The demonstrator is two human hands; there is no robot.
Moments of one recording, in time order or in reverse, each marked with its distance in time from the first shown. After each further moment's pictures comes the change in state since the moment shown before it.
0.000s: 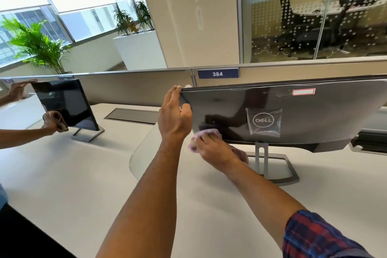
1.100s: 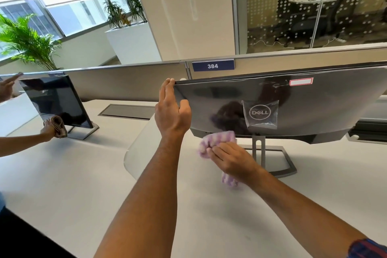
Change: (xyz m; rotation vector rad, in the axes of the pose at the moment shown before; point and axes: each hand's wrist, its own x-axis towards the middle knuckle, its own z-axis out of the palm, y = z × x) left_hand 0.001 -0.006 0.018 0.024 0.049 0.011; right_hand -0.073 0.011 -0.001 0.091 0.409 -0.036
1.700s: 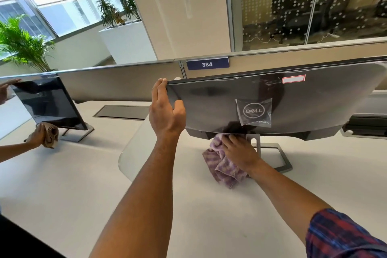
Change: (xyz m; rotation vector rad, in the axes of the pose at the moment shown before) left_hand -0.001 -0.002 0.008 0.005 0.032 -0.006; right_hand -0.027 0.030 0.032 -0.103 -0.364 0.299
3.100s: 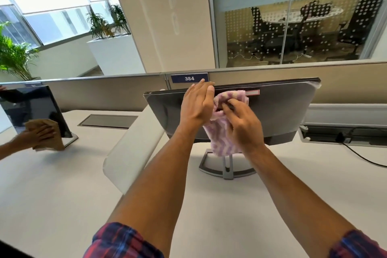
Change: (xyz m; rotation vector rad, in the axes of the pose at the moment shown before) left_hand -0.021 0.131 0.025 -0.055 -0.410 0.293; right_hand -0.004 0.080 -0.148 0.264 0.528 0.344
